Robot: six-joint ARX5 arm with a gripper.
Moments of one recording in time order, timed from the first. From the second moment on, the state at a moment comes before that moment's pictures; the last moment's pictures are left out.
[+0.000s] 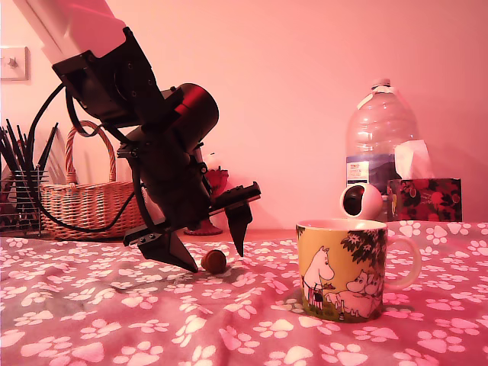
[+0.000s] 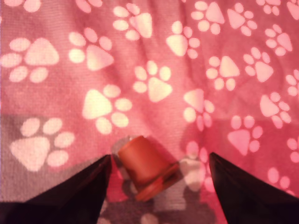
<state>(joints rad) -0.61 2.01 1.21 -0.06 -0.07 -0.65</state>
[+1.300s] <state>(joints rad) -0.62 2.02 1.35 -0.29 -0.09 -0.57</state>
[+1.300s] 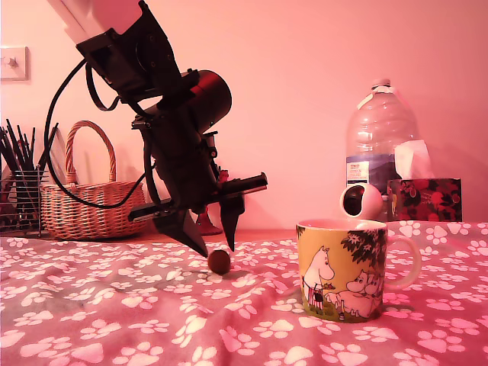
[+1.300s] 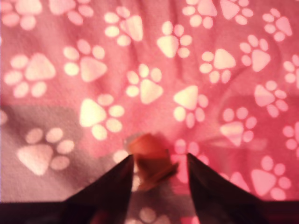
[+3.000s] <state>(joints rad) -0.61 2.05 1.36 -0.34 -0.04 -0.51</state>
